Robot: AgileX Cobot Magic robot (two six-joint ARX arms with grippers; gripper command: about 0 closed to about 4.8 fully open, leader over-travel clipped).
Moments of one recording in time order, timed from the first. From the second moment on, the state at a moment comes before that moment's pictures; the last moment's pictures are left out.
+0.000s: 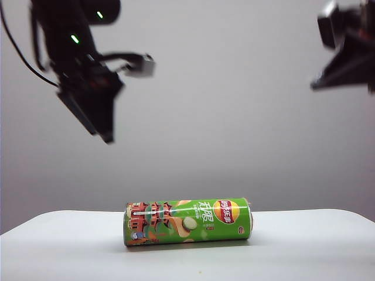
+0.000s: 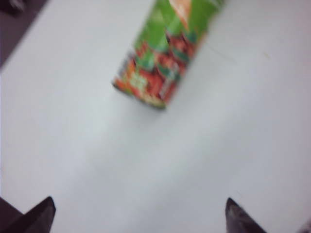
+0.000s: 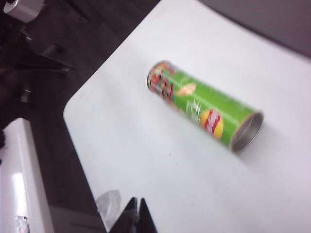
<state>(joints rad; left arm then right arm) -0.44 1.60 1.33 -0.88 0.06 0.55 -0.08 1.54 1.27 -0.95 -1.01 -0.61</state>
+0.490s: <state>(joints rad) -0.25 0.97 1.08 -0.76 -0.07 0.35 -0.01 0.97 1.05 -0.40 -0.45 -0.02</state>
